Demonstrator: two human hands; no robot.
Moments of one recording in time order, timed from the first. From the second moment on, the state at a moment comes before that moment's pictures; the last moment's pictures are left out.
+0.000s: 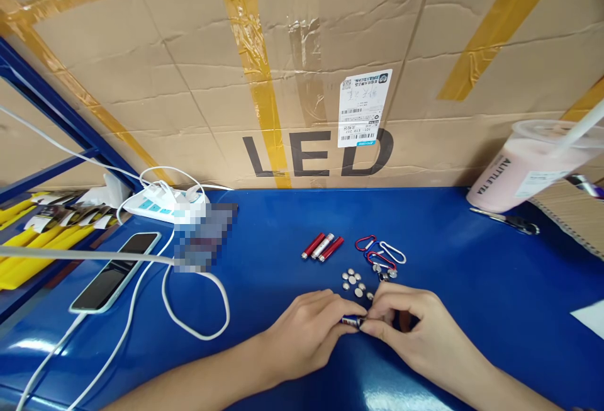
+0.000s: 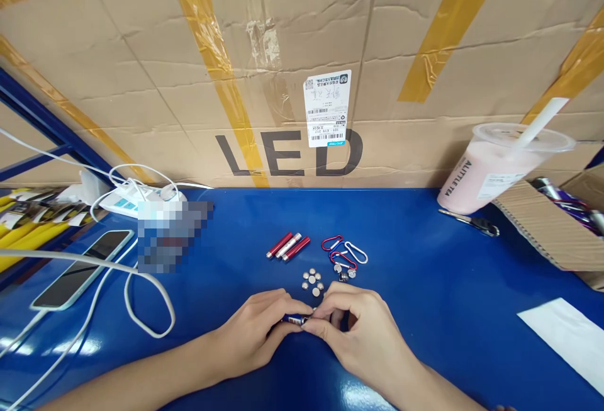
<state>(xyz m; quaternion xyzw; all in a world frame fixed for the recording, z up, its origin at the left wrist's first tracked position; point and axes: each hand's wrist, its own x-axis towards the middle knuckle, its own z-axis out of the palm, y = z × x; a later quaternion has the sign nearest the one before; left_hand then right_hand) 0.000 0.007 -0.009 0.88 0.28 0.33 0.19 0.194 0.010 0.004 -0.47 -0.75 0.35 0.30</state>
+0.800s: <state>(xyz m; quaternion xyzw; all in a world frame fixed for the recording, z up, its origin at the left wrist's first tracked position) 0.002 0.004 -0.004 0.90 0.33 0.29 0.08 0.207 0.012 0.003 -0.29 -0.87 -0.01 0.41</state>
